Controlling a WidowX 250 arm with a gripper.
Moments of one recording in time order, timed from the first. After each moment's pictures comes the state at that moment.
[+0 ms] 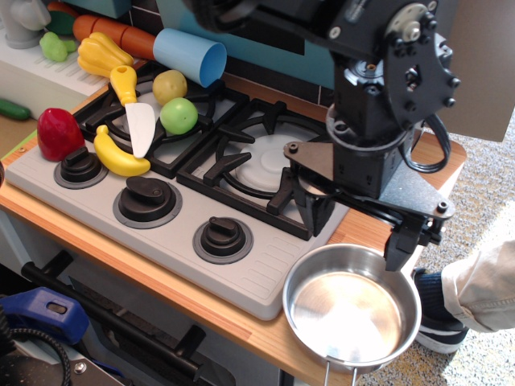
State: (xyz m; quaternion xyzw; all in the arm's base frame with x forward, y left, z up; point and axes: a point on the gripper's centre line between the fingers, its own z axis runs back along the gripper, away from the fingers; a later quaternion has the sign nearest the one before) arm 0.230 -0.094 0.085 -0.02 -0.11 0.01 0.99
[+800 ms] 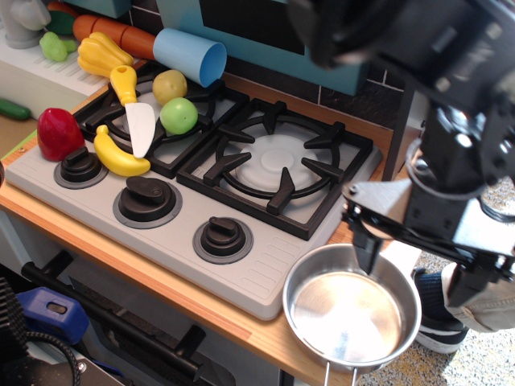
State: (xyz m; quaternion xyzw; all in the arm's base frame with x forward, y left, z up) arm 0.234 -0.141 0.065 0.00 -0.11 0.08 0.99
